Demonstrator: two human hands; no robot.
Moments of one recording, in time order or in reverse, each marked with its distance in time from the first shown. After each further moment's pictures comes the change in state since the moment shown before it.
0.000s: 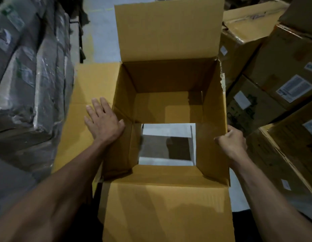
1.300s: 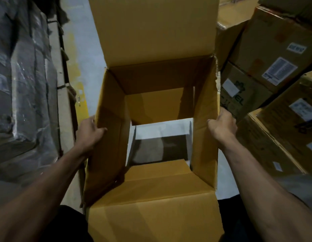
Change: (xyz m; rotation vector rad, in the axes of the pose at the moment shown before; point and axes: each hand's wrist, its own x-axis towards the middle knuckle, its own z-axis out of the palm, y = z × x) left_hand -0.016 -0.019 -0.012 -0.555 -0.253 -0.041; right_hand 0.033 0.009 0.005 0.024 0.133 -0.020
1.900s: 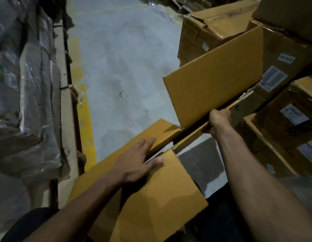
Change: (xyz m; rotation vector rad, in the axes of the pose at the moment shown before) left_hand -0.104 0.017 0.069 0.510 -0.513 0.440; right_hand 0.017 -0.018 -0.007 0.490 -0.059 0.379
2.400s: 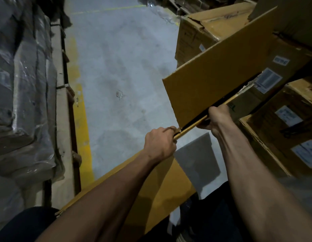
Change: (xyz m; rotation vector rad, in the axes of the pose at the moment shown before) left_hand 0.071 0.079 0.003 0.145 0.305 0.087; right_hand 0.003 -0.011 -0.010 0.033 -0.163 -0.083
